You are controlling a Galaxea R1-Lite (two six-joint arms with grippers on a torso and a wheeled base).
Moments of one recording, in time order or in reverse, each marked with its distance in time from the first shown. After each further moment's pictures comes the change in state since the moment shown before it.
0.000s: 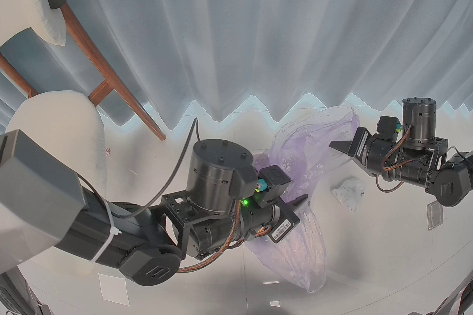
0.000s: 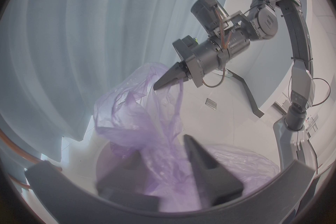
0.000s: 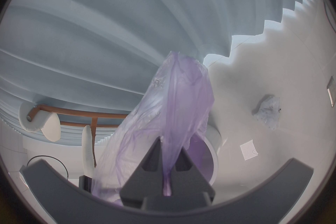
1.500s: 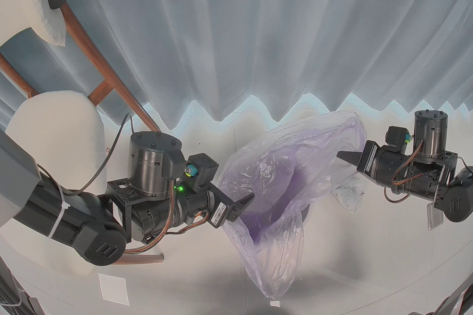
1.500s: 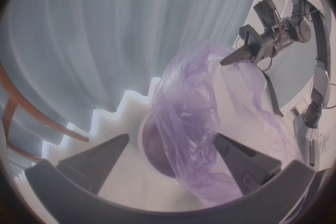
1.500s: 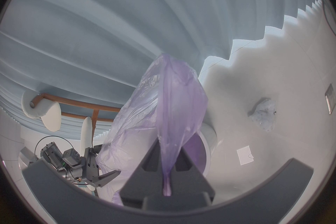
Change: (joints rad) left arm 0.196 -0.114 0.162 0.031 0.053 -0.046; right arm 0.000 -0.064 0.133 -0.078 0.005 -0.063
